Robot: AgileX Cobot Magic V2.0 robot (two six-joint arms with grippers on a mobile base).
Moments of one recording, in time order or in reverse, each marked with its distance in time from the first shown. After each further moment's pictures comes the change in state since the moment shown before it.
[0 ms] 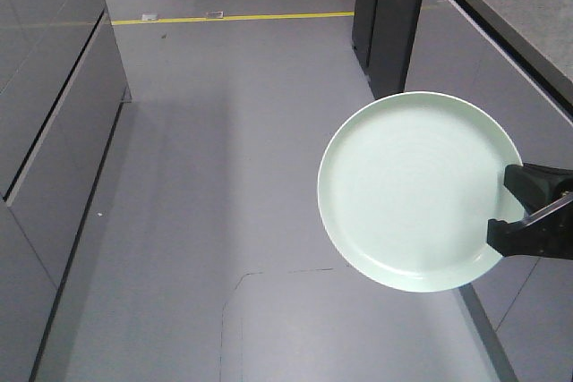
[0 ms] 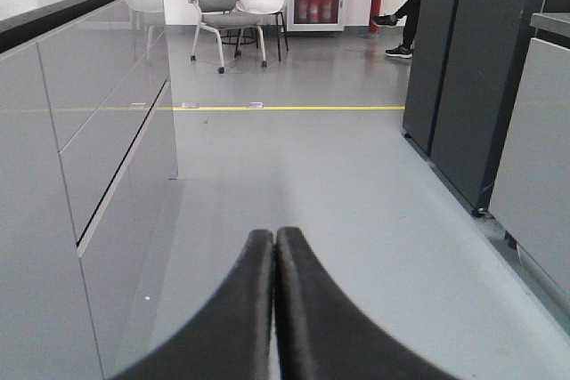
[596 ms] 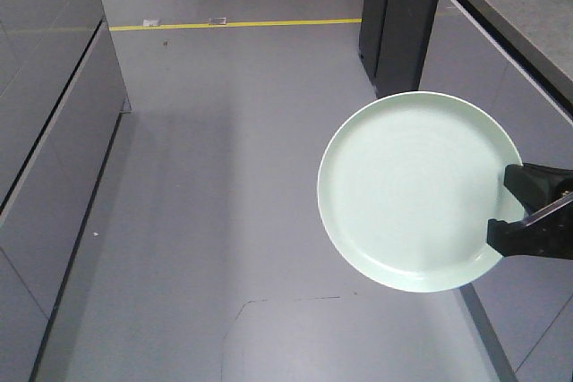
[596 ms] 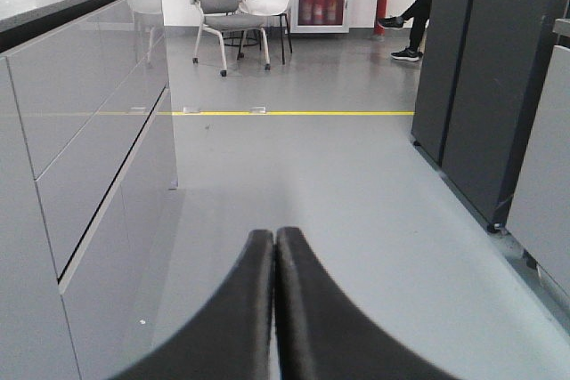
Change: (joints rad) left arm 0.000 0.000 0.000 0.000 0.000 0.000; right arm 0.000 0.000 0.000 0.000 0.000 0.000
